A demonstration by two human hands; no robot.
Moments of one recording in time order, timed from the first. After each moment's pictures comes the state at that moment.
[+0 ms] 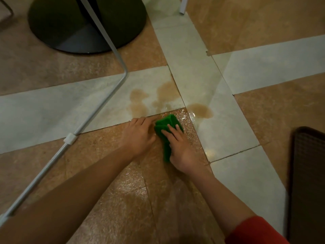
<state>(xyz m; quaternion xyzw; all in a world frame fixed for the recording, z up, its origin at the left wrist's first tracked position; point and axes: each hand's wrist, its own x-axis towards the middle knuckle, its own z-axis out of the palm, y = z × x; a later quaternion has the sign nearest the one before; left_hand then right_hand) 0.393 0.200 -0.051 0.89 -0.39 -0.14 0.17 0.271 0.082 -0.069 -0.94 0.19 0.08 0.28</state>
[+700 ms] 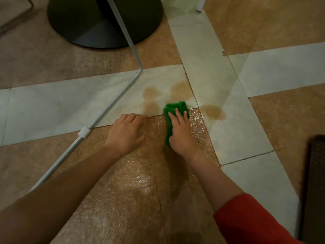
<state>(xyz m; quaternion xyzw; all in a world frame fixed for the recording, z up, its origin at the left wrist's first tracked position) 0.421 0.255 -0.044 0.91 -0.38 -0.12 0.13 0.327 0.092 -0.064 -0.92 0.23 0.07 0.30</state>
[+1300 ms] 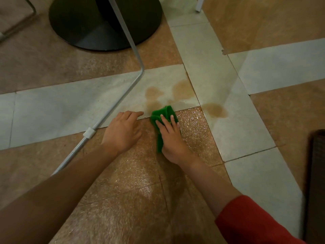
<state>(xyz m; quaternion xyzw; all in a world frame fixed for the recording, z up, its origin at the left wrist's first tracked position) 0.430 0.269 -0.033 0.91 -0.36 -0.13 0.14 0.321 0.127 -0.070 -0.95 0.13 0.08 0.28</state>
